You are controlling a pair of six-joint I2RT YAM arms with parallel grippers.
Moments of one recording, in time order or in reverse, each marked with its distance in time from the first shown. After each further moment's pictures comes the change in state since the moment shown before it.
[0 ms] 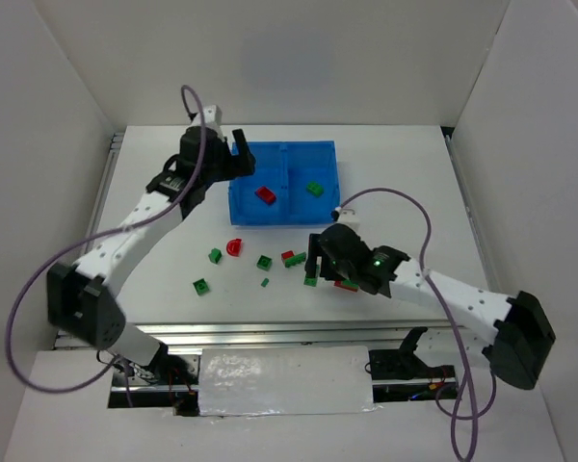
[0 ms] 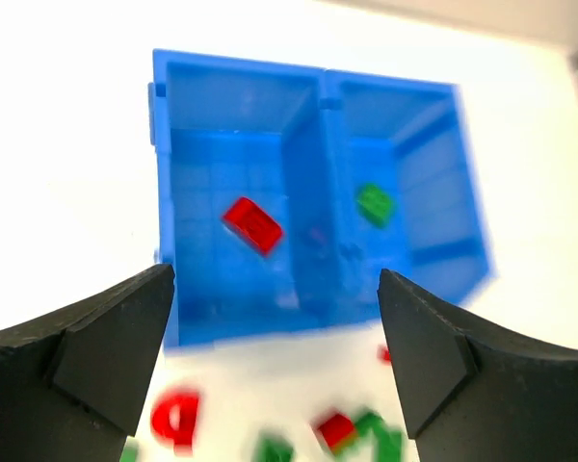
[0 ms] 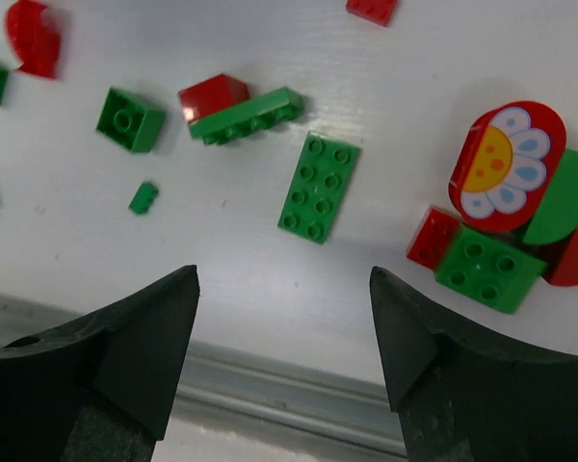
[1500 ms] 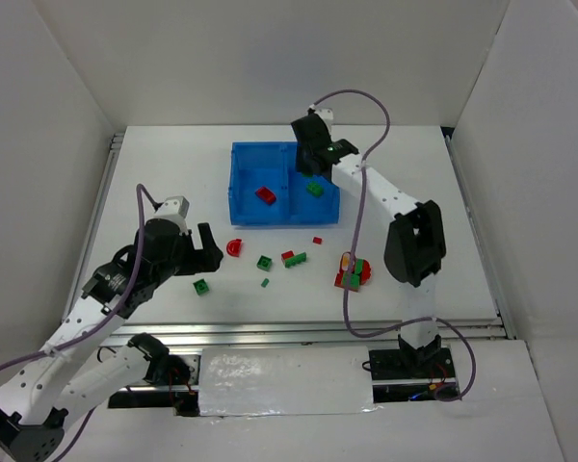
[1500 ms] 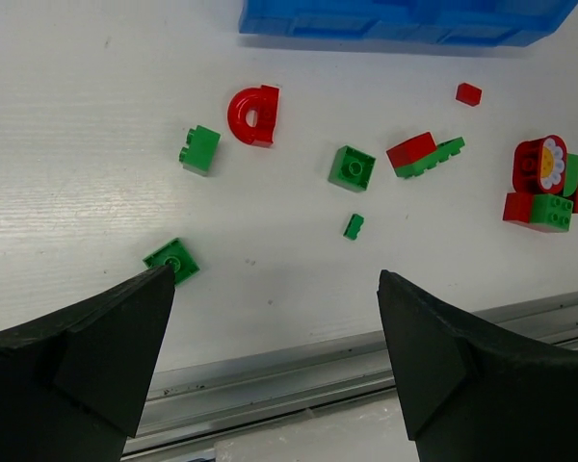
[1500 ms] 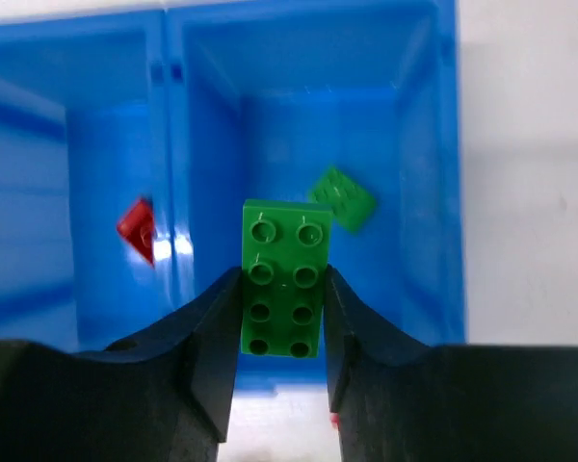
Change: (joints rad) left arm -0.126 -0.772 -0.532 -0.468 -0.031 -0.084; right arm -0.295 0.839 1.016 -0.069 0.116 -0.293
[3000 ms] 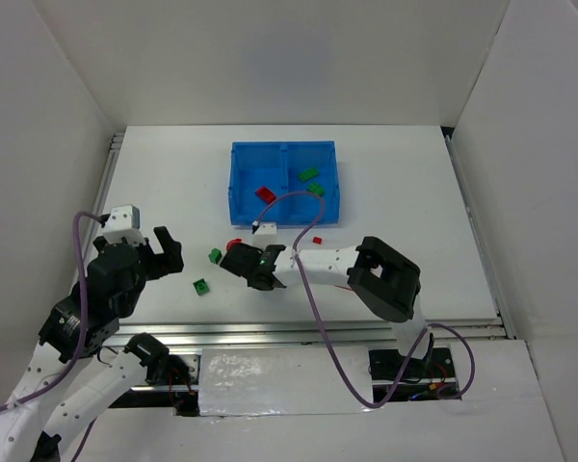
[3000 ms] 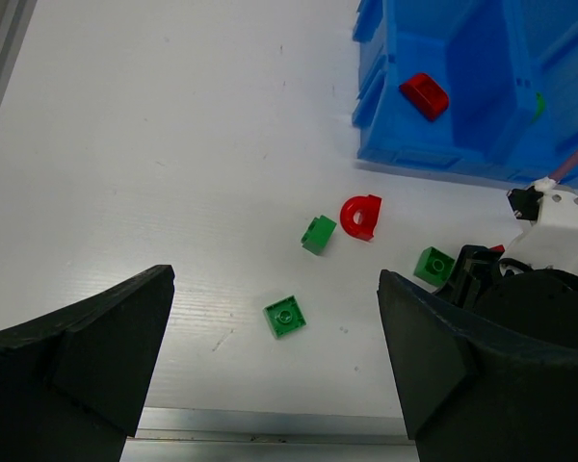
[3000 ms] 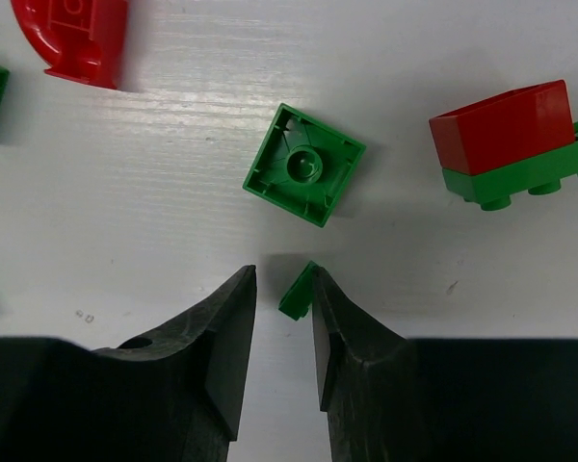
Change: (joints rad) left arm -0.008 -0.261 0.035 -0.078 -0.341 0.106; right arm 0.595 0.015 -0.436 0.015 0.153 0.561
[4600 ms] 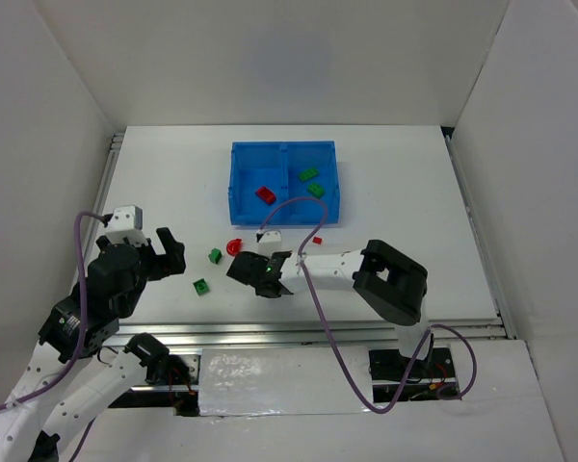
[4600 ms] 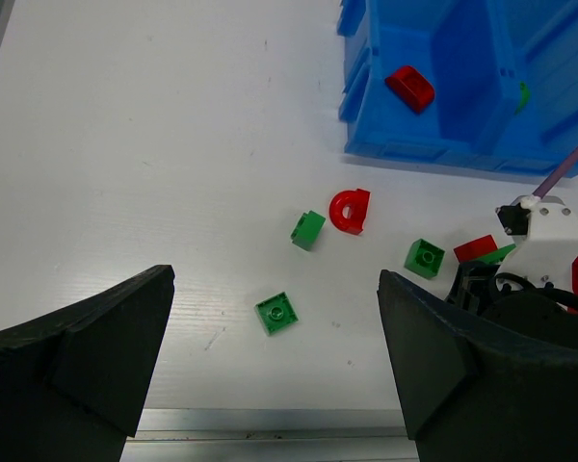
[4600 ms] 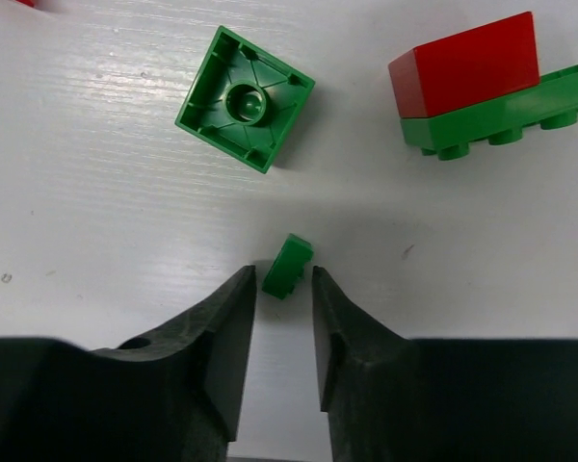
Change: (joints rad) left arm -0.016 -0.002 0.000 0.004 0.021 0.003; right arm 0.019 -0.045 -0.100 -0.004 -0.007 -0.031
